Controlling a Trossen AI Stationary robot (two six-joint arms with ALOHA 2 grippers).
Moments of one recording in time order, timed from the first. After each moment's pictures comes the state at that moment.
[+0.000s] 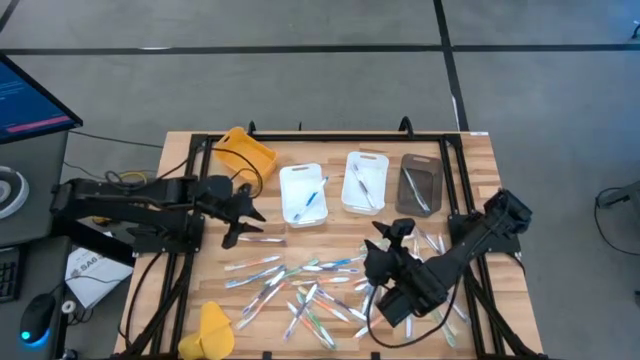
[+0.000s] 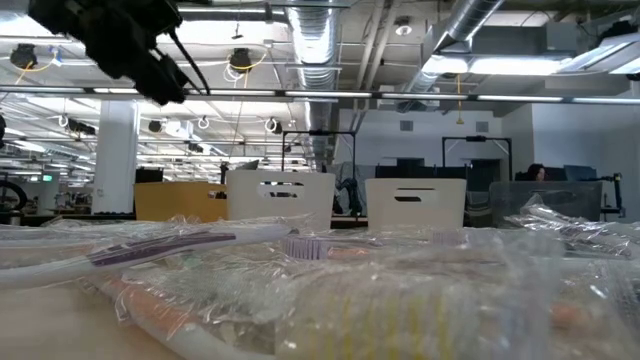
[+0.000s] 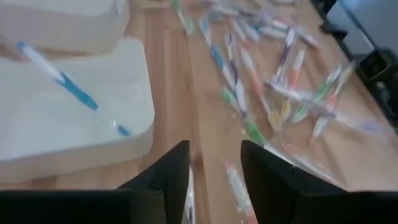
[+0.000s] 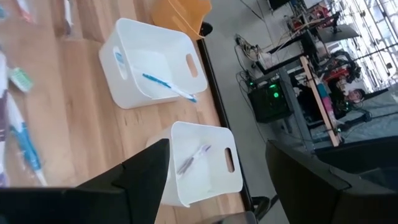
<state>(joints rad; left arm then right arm) 0.07 0.82 0.57 -0.42 0.19 0.05 0.66 1.83 1.69 -1.56 1.12 0.76</state>
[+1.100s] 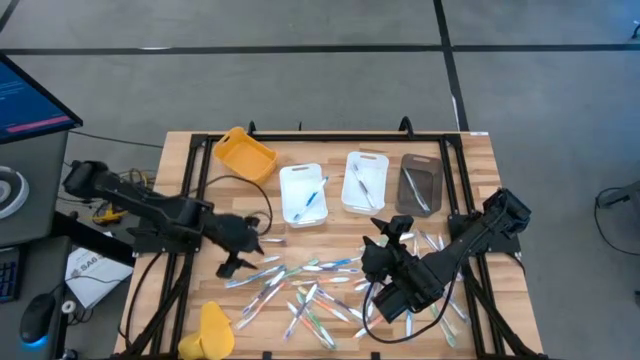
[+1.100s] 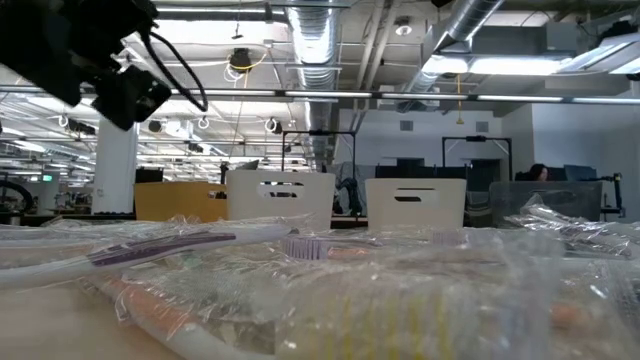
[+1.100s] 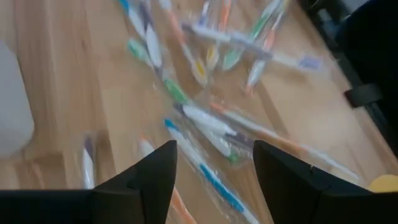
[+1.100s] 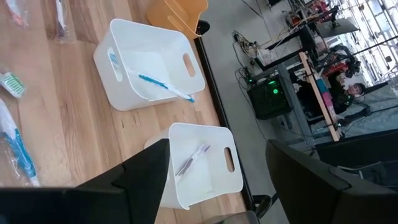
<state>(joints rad) -0.30 1.00 0.54 -0.35 0.10 -0.08 0.65 1.83 1.69 -1.55 1.12 0.76</state>
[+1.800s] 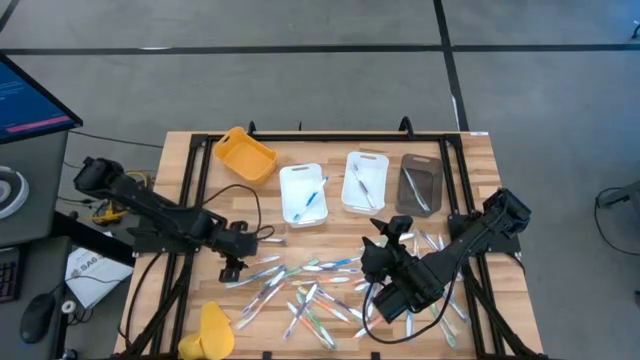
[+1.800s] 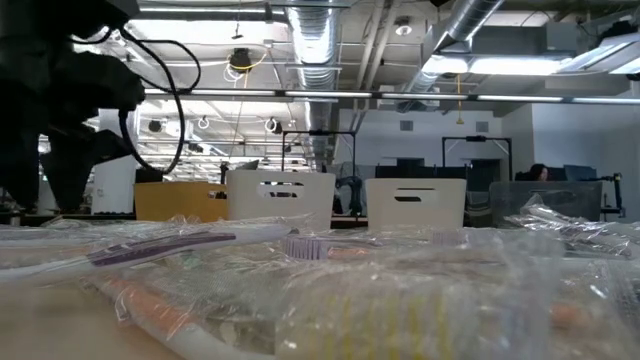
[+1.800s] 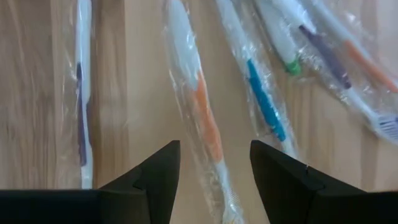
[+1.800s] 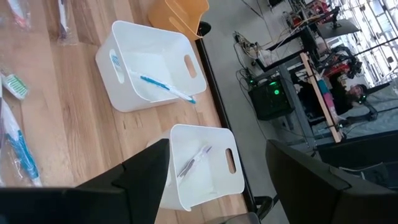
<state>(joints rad) -0.37 1.17 0.51 -0.52 0.00 -0.35 0.65 1.83 1.69 -1.54 1.12 0.75</state>
